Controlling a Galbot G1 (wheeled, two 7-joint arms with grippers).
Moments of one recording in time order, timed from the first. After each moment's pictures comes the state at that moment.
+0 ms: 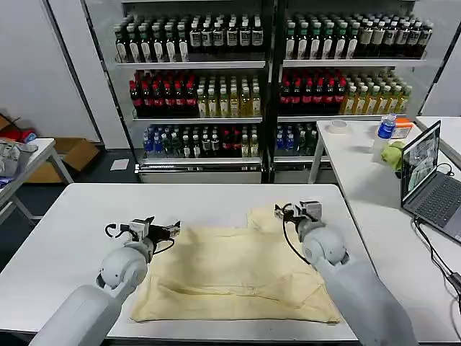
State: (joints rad) left arm 0.79 -0.96 -0.05 -1.60 -0.70 0.57 -0.33; right arm -0.56 1.16 -0.02 1.41 0.72 -0.58 0.36
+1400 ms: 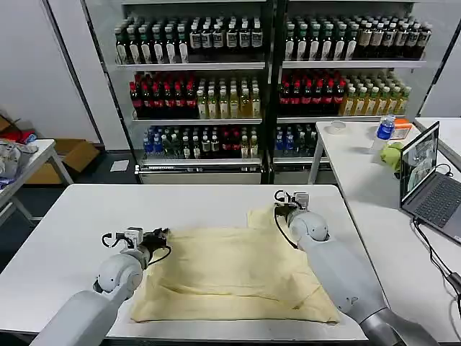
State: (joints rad) left arm 0.87 -0.95 -0.09 -1.60 -0.81 0.57 -0.32; right arm -0.48 1.22 -0.06 1.19 0.82 -0.58 0.31
